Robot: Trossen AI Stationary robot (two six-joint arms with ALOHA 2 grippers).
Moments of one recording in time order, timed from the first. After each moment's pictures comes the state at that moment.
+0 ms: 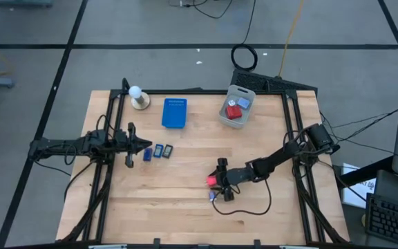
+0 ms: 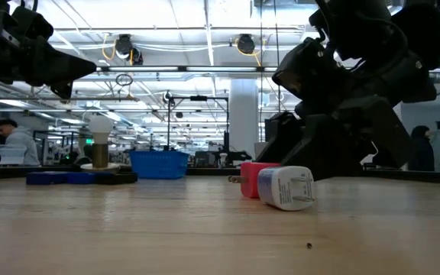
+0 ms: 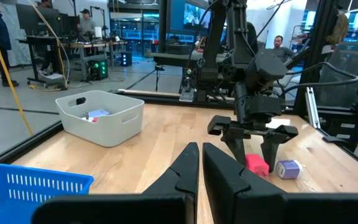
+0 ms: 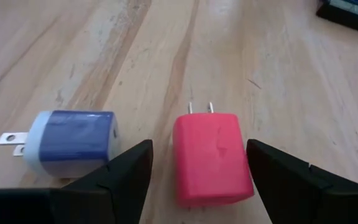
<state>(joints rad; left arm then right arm) 0.00 0.05 0.02 0.06 -0.05 -0.05 0.33 1.86 0.70 0.55 0.18 0.03</state>
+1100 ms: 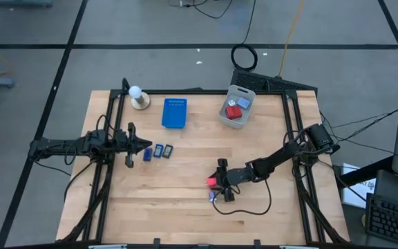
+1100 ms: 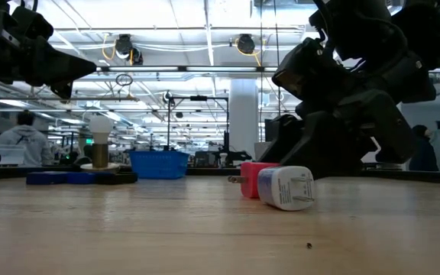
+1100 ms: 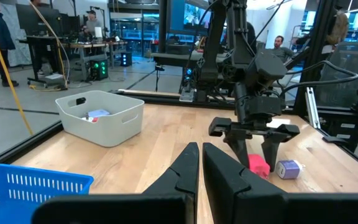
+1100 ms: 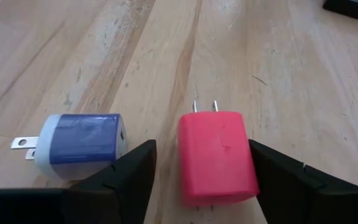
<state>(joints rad) 0.00 0.05 0.02 0.06 -0.05 -0.05 0.33 1.86 0.70 0.55 0.15 0.07</state>
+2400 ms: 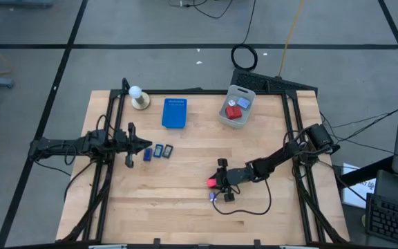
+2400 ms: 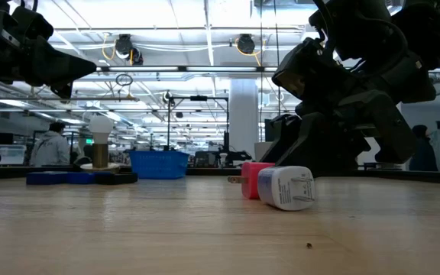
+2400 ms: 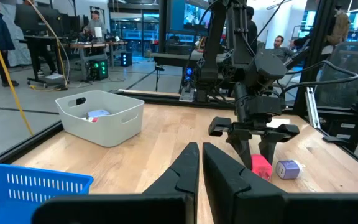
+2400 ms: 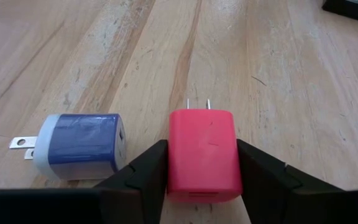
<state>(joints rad) 0.00 0.05 0.02 0.06 -0.05 -0.05 0.33 1.86 0.70 0.55 0.15 0.06</state>
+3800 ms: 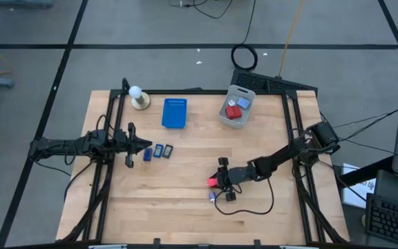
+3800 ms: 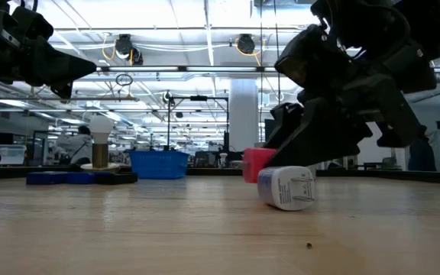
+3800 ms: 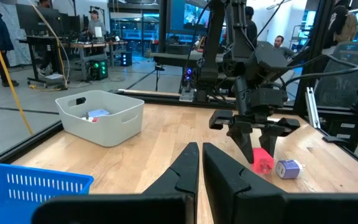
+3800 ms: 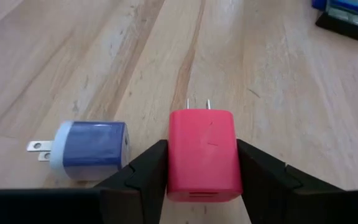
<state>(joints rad) 0.00 0.05 0.02 0.06 -0.05 -0.05 0.33 1.80 0.70 0.50 0.15 0.03</state>
